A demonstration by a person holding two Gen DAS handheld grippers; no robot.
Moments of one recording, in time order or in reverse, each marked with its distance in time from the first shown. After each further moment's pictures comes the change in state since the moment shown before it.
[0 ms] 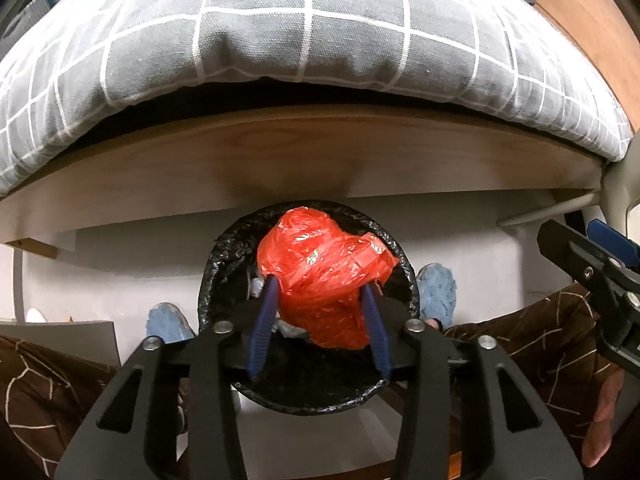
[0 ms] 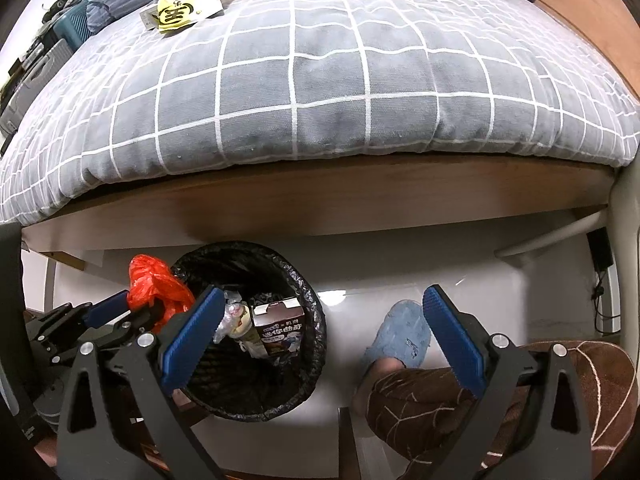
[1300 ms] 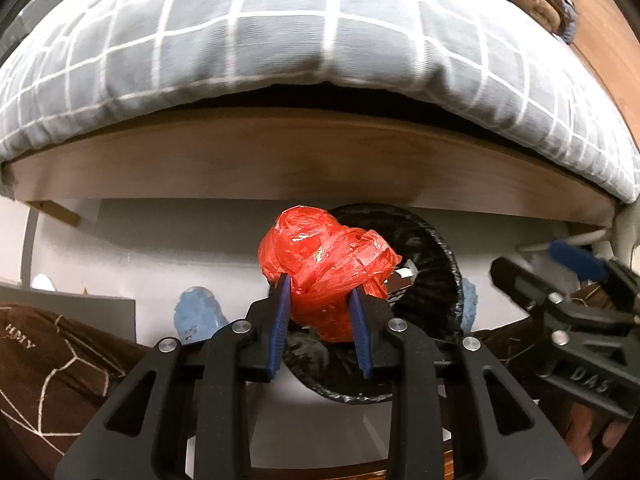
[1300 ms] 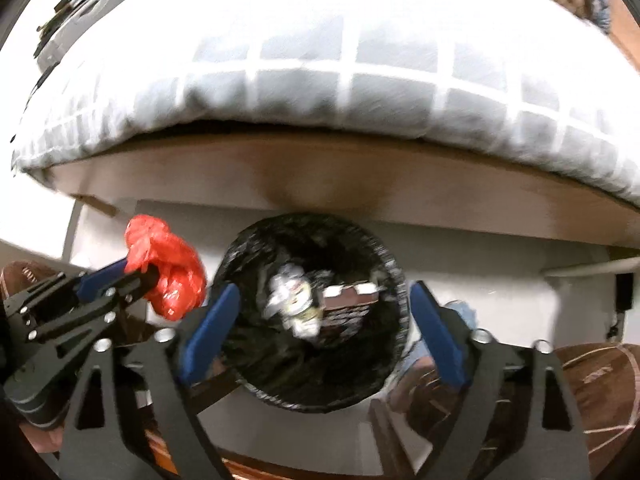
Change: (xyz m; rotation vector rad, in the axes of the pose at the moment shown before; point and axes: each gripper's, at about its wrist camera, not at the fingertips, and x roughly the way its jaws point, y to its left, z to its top) left arm -0.028 0.079 -0.009 -0.121 -0.020 0.029; right arm 0.017 0.102 -0.002 -0.173 0.073 0.085
